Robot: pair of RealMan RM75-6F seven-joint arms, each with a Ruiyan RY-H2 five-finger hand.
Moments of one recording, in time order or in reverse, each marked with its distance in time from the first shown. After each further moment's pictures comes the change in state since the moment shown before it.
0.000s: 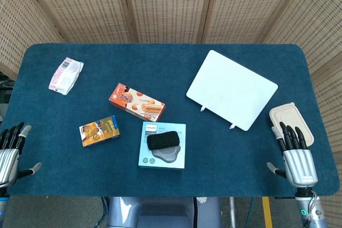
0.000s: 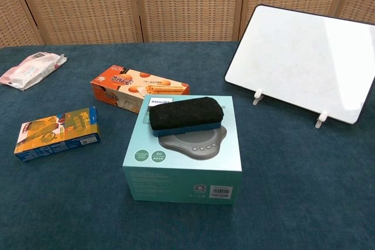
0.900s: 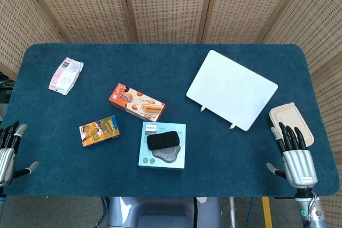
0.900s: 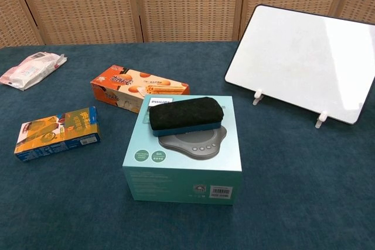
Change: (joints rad) left arm 0.005 0.011 -0.009 0.000 -0.014 0.008 -0.015; right arm -0.001 0.001 -0.005 0.002 -0.013 0.002 0.002
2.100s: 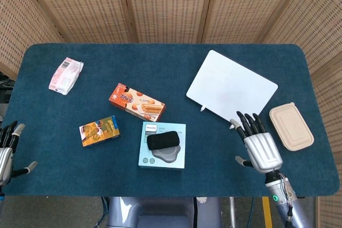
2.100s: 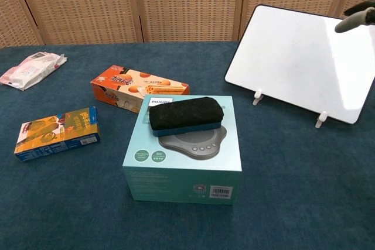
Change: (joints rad) left arm -0.004 0.005 -0.003 0.009 -0.011 -0.015 -0.028; right arm 0.202 0.141 0.100 -0.530 0.205 -0.292 -0.394
